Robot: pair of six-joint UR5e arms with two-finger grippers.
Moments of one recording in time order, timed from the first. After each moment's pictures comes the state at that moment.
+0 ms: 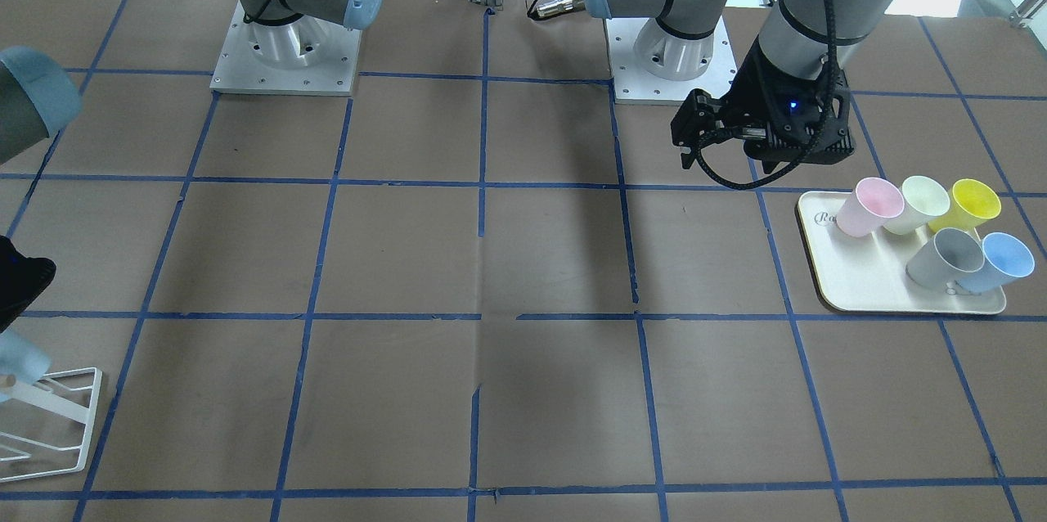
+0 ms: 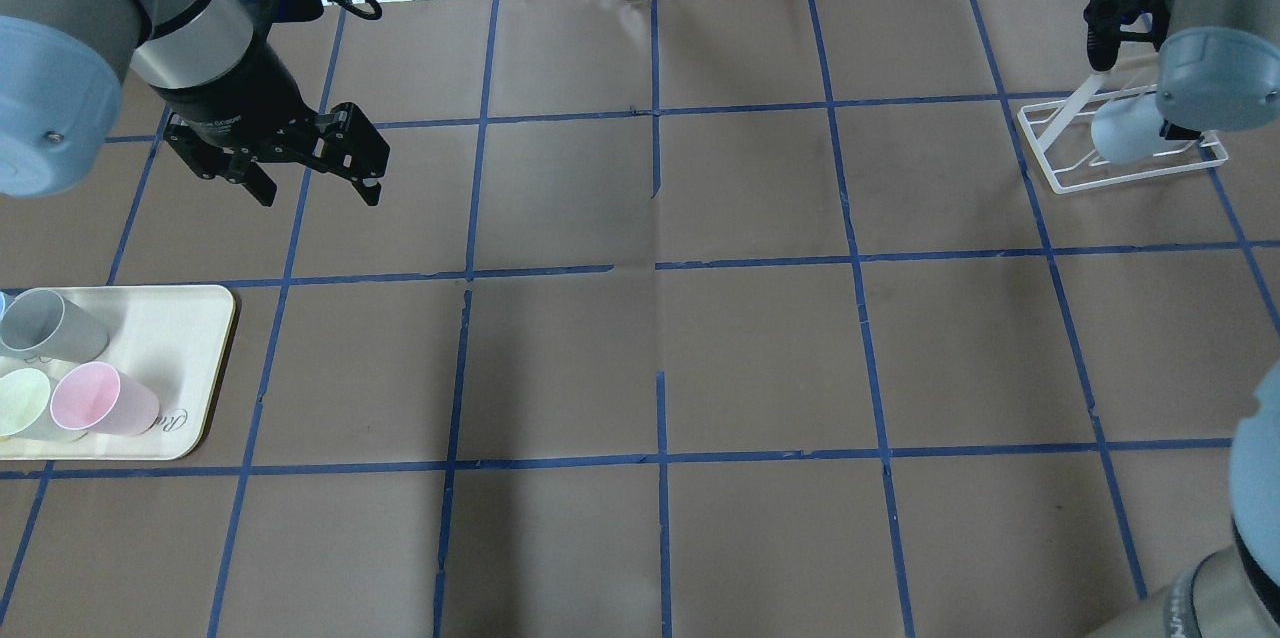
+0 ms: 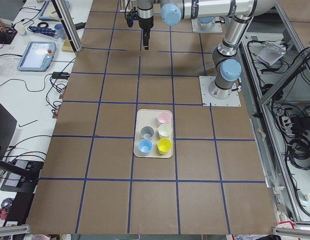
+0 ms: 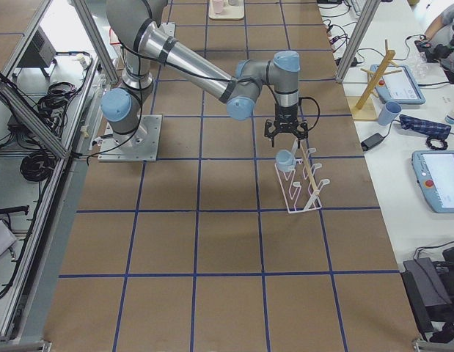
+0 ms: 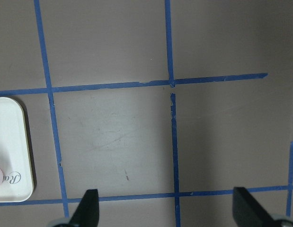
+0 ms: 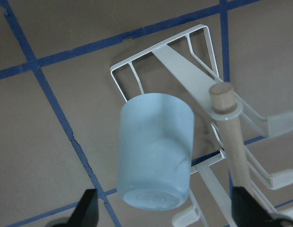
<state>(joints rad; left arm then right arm) -1.50 -1.57 -1.65 -1.53 1.57 0.11 1.23 -1.22 1.64 -2.28 -1.89 -1.68</state>
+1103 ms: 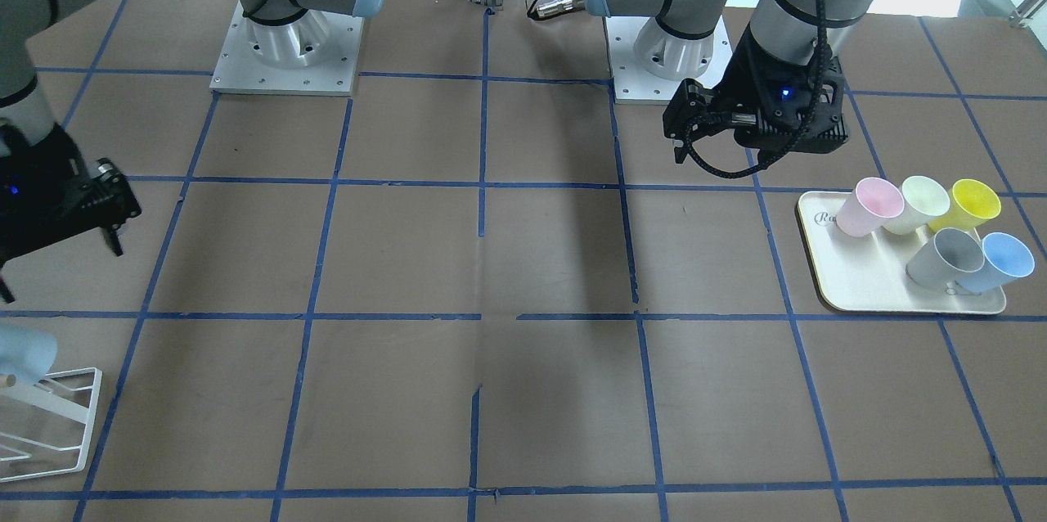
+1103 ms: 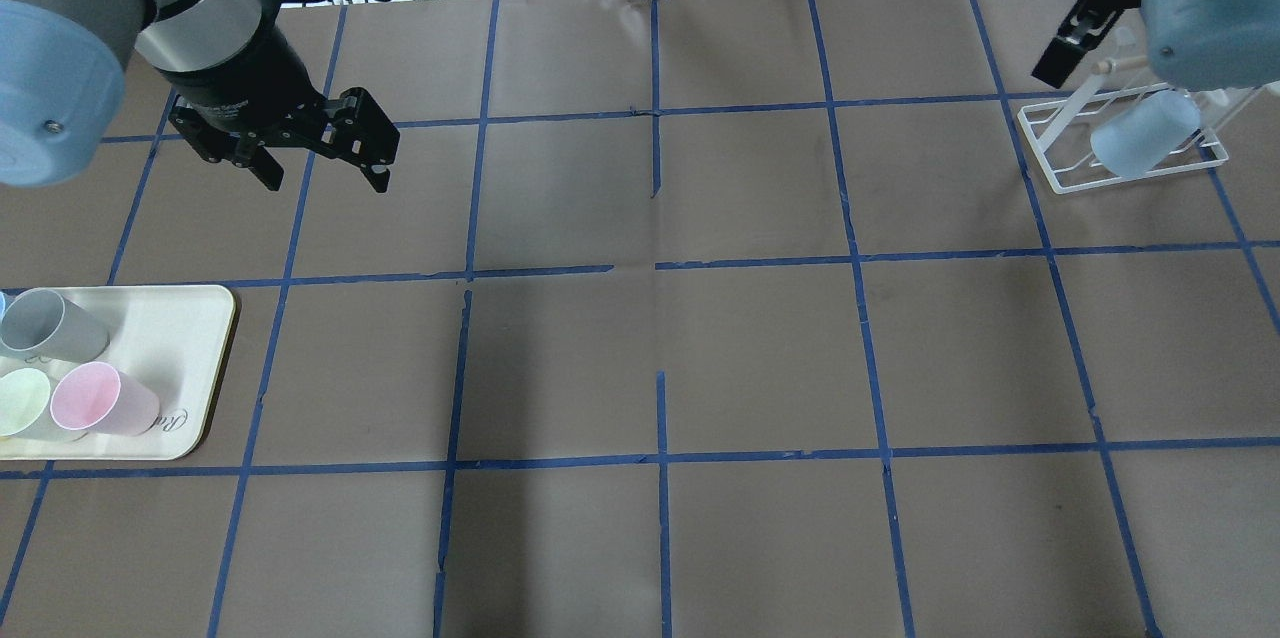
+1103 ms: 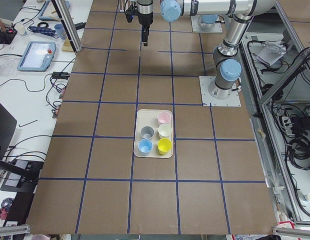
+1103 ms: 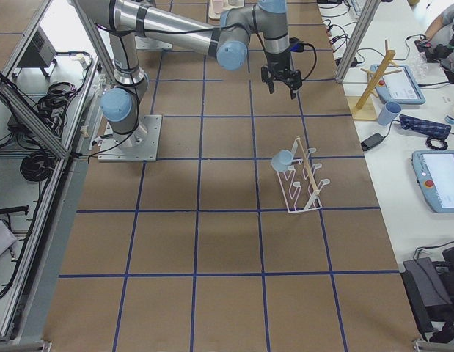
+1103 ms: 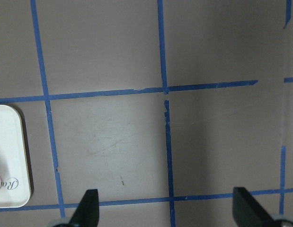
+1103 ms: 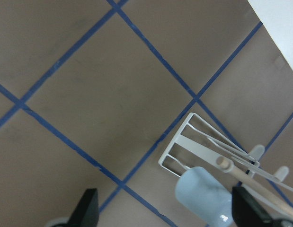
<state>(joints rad) -1.53 -1.56 -1.62 -1.53 1.58 0.11 1.45 -1.45 1.60 -1.99 -1.73 -0.89</state>
